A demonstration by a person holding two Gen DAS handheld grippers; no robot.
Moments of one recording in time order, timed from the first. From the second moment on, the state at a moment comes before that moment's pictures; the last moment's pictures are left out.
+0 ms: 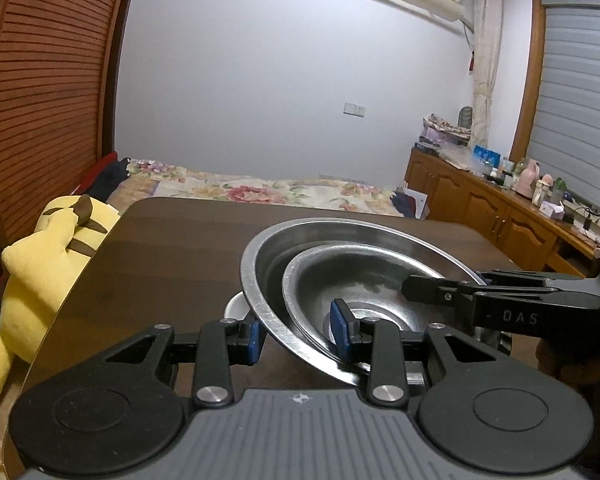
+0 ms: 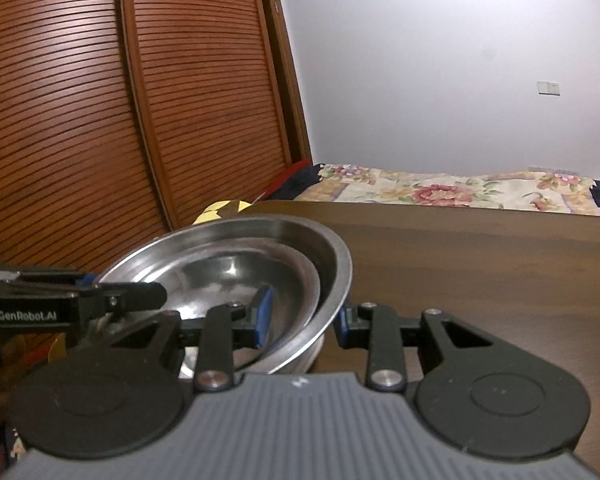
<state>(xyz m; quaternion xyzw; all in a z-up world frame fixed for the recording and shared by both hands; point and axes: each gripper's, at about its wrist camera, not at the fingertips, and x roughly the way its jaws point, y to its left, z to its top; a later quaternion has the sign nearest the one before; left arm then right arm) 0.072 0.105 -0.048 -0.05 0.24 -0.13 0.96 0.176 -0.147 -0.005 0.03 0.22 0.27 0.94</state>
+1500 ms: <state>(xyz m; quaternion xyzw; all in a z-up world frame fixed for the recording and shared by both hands) 0.078 0.110 -0.057 -0.06 0.25 -0.10 0.96 0.169 -0.131 -0.015 0.01 0.22 0.25 0.94</state>
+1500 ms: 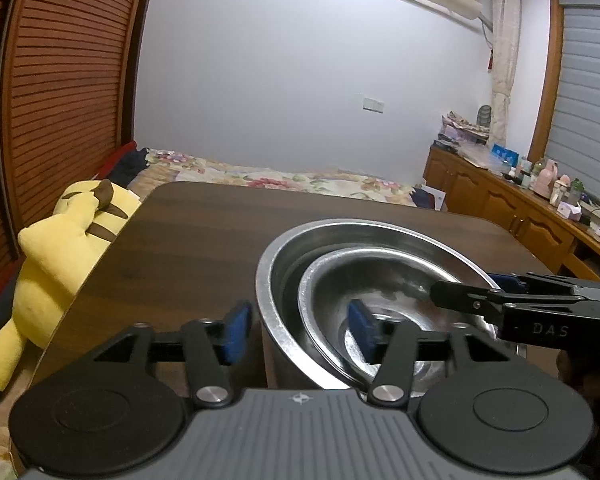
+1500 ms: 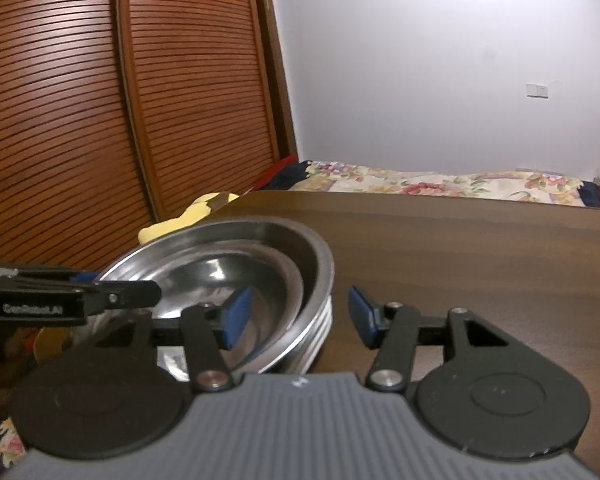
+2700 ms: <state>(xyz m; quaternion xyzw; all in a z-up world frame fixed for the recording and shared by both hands) 0.024 0.047 0.010 0.02 0.18 -0.06 0.98 0.105 -0.169 0.046 0.01 0.14 0.16 0.98</state>
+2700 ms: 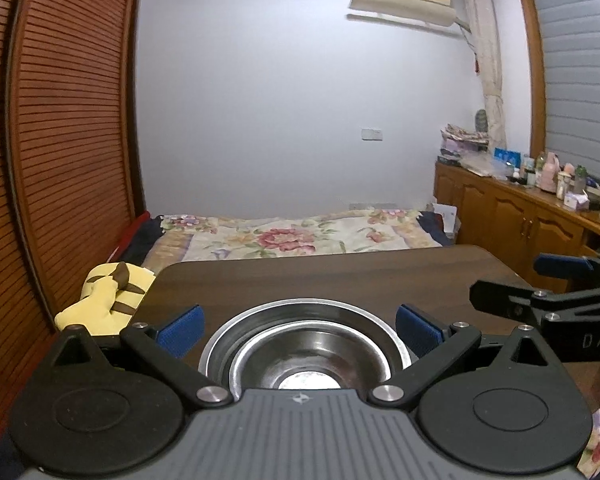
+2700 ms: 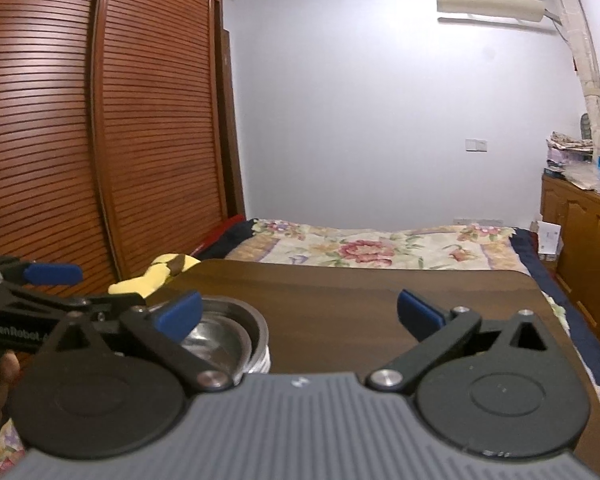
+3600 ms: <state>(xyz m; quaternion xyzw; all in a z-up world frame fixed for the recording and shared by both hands) -0.001 0.032 -0.018 0.03 0.19 -0.03 0.98 0.082 -0.179 0.026 0.02 0.18 0.10 0.98</state>
